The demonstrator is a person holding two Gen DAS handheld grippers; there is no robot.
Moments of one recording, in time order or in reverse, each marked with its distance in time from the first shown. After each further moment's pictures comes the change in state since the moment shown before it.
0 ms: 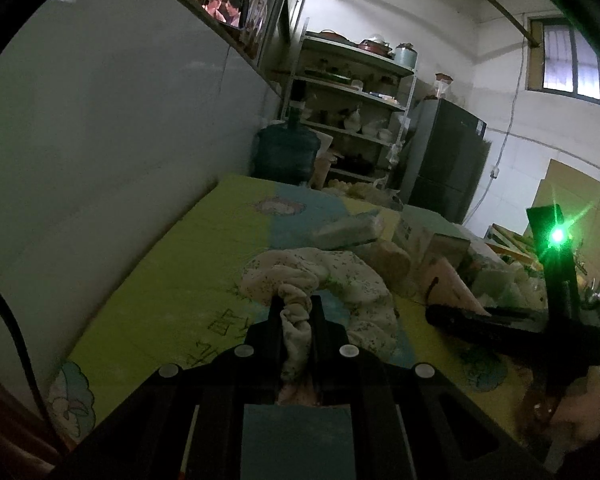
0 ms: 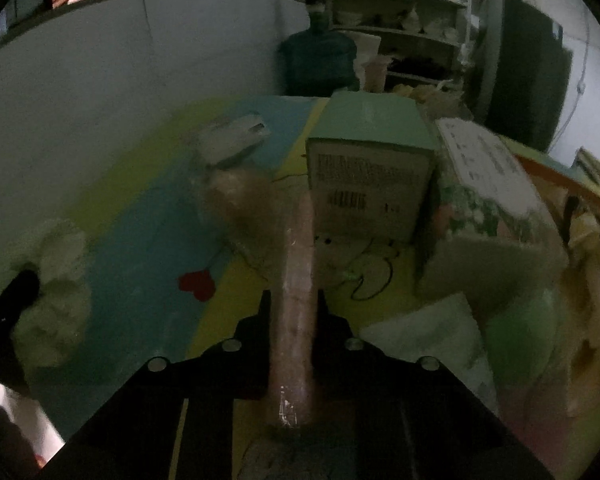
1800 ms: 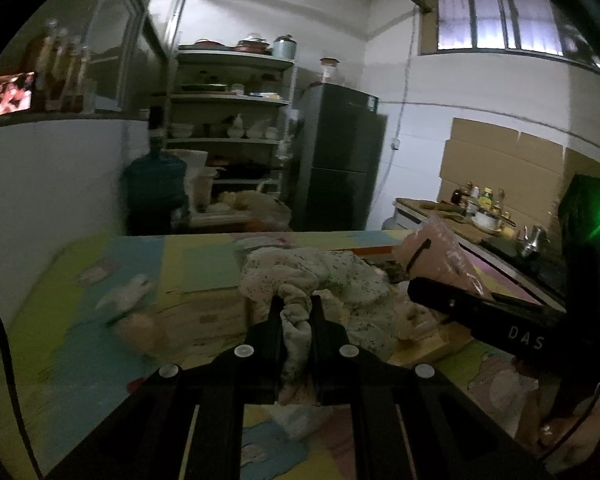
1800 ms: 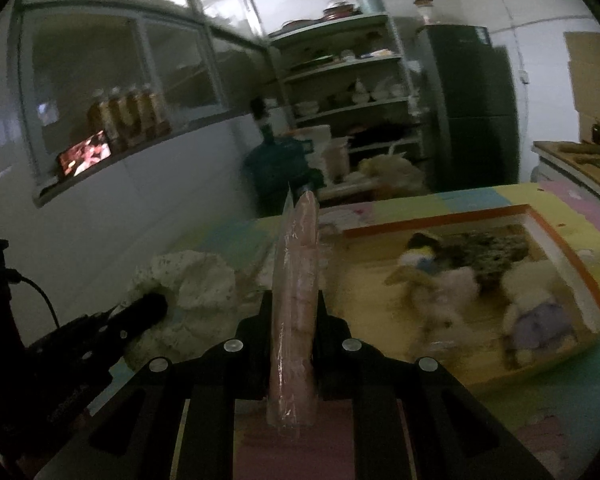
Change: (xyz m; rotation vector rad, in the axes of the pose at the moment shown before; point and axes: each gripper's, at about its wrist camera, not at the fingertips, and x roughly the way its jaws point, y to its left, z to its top) left arm 0.022 -0.199 0.042 0.249 0.003 -0.294; right arm -0.162 -0.141 -0.030 0.212 -0.366 0.016
